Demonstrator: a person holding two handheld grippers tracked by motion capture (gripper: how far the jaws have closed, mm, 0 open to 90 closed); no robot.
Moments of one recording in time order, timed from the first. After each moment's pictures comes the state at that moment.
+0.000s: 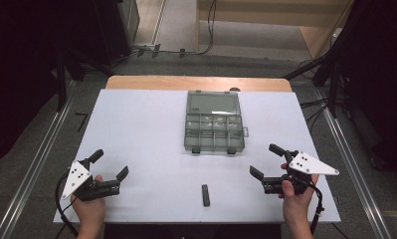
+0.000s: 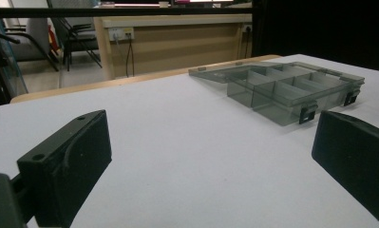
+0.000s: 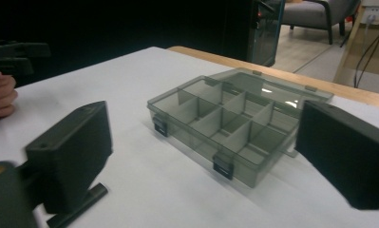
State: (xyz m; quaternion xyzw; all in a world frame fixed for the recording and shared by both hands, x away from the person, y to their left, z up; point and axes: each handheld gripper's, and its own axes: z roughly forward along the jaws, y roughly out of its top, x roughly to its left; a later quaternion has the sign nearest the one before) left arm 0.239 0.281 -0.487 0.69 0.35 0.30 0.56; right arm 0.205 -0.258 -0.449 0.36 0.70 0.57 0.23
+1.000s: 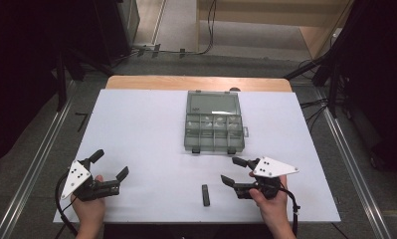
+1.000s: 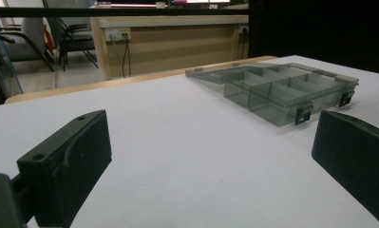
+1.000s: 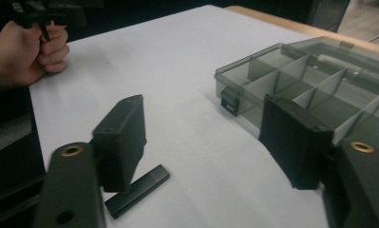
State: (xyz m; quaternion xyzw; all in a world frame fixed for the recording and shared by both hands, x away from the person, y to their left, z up) left arm 0.239 0.281 -0.487 0.69 0.34 0.30 0.57; right arm 0.210 -0.194 -0.463 0.31 0.77 0.53 0.15
